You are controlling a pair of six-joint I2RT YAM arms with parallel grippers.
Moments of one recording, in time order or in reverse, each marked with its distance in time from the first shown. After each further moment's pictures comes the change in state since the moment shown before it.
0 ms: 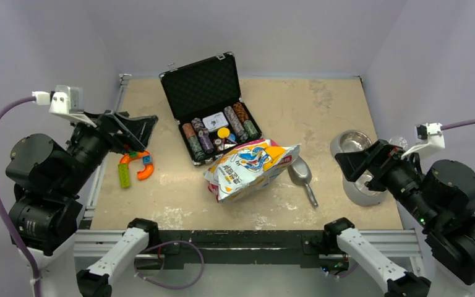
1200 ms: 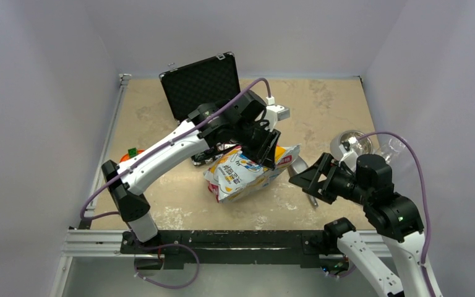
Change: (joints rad) left arm -0.750 0.870 0.164 -0.131 0.238 -0.013; right arm 0.000 -0.197 -0.766 0.290 -0.457 0.365
